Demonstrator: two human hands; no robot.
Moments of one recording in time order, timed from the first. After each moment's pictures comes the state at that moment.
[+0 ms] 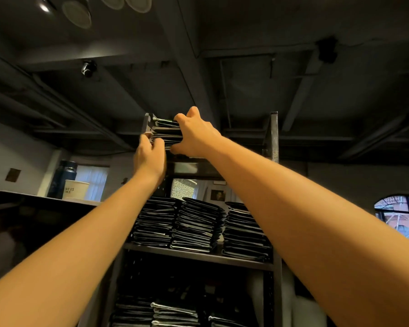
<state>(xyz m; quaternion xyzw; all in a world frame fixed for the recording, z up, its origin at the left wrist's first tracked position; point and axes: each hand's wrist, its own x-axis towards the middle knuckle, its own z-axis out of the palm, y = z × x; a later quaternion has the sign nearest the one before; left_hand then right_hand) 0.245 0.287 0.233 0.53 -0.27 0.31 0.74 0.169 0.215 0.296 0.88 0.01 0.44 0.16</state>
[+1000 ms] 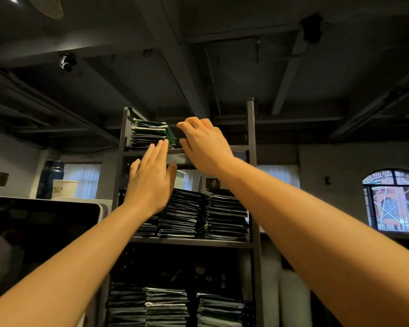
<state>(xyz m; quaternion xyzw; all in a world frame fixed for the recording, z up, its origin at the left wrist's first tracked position) 0.221 0.272 0.180 0.73 -0.37 0.46 0.35 0.142 0.165 0.257 0.82 0.03 0.53 0.23</state>
